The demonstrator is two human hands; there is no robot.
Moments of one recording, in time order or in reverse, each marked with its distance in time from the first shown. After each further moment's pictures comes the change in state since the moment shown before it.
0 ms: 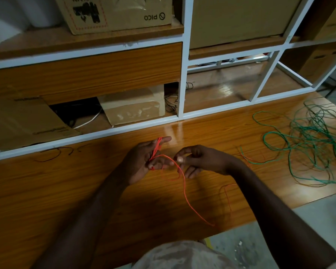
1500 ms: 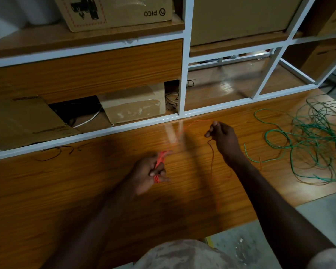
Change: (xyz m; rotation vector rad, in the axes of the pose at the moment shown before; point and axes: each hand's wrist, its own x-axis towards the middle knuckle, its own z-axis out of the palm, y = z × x) left_hand 0.002 -0.043 -0.005 -0.186 0.041 -0.194; right_hand 0.025 0.039 -0.045 0.155 0.891 -0.306
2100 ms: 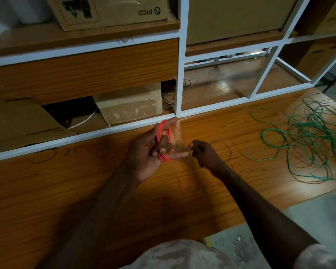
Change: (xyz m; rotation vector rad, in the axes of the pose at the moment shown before) left_hand -0.021 0.061 0.060 -0.237 -0.312 0.261; right_hand -0.013 0.044 0.031 -0.193 -0.241 0.150
